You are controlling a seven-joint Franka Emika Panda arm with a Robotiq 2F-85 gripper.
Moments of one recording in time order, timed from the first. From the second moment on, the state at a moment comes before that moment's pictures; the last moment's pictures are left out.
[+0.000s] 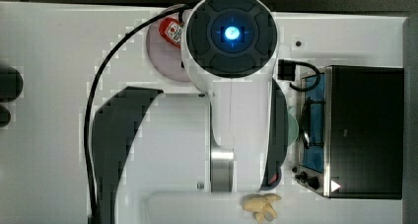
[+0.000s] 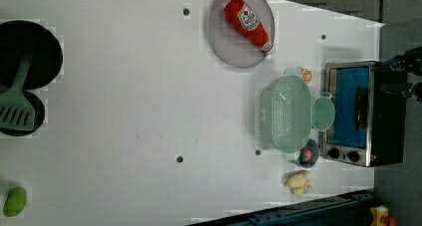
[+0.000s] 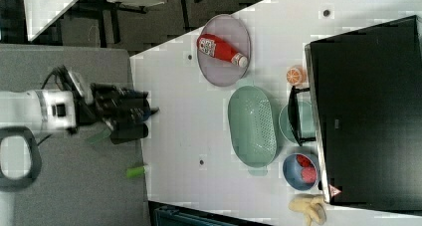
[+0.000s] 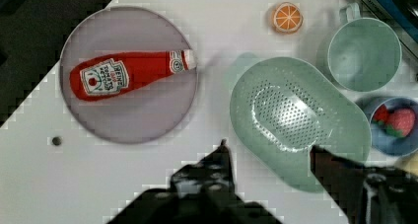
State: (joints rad) arm 0.01 -0.04 -0.01 -1.80 -0.03 0.19 0.06
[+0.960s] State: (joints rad) arm -0.04 -0.43 -0.02 -2.25 -0.05 0.43 0.17
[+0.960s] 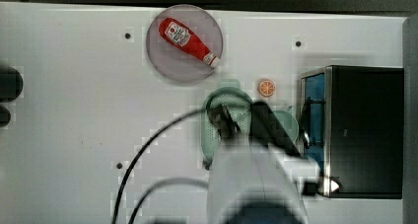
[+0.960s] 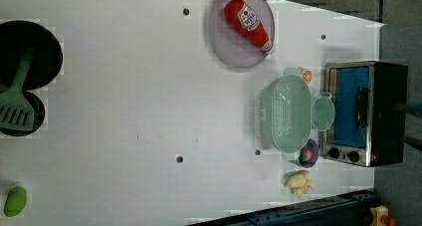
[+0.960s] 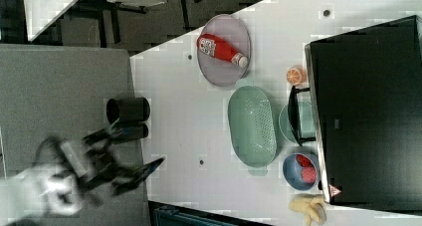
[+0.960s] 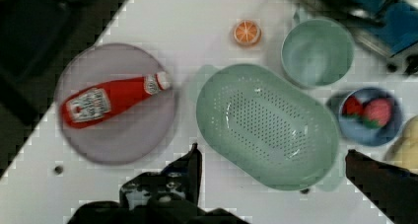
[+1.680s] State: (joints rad) arm -0.03 0.21 -0.01 -2.41 -0.03 0.86 0.58
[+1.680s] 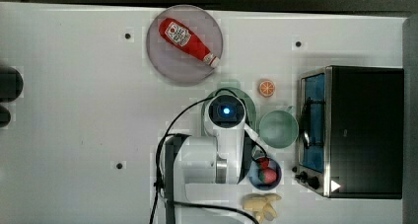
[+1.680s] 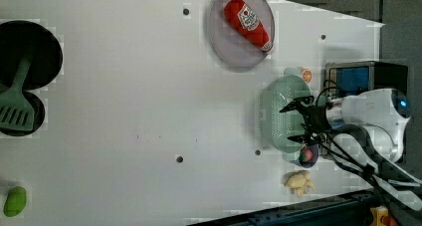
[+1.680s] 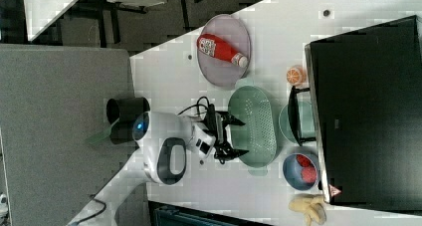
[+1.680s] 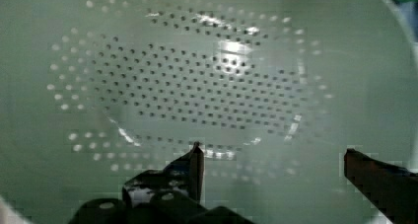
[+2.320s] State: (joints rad) arm -0.01 0.36 0.00 -2.43 -0.01 1.12 0.70
